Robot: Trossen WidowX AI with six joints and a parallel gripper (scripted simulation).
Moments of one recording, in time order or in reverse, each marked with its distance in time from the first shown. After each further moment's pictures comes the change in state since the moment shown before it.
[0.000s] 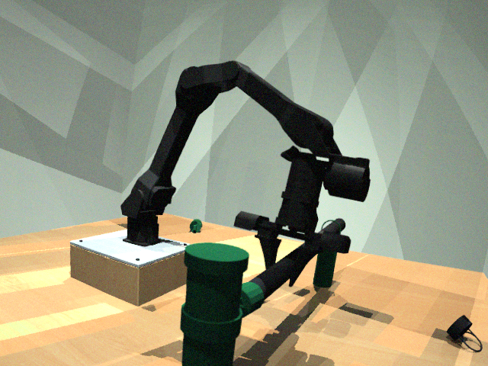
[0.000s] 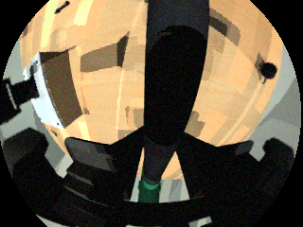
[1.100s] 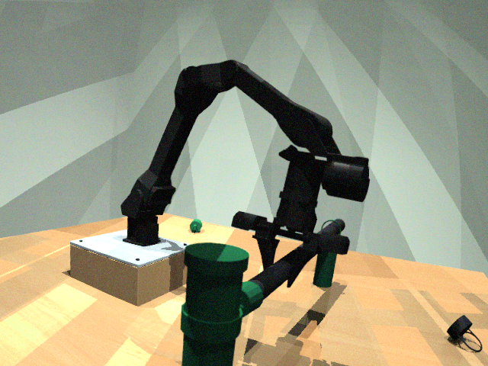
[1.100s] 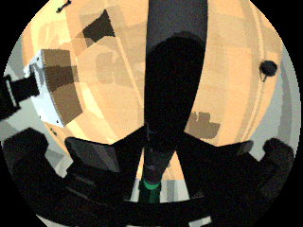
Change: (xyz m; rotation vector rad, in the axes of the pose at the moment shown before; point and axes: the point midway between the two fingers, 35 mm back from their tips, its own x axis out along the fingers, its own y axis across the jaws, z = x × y) arm 0.002 0.001 -0.008 0.000 -0.011 0.005
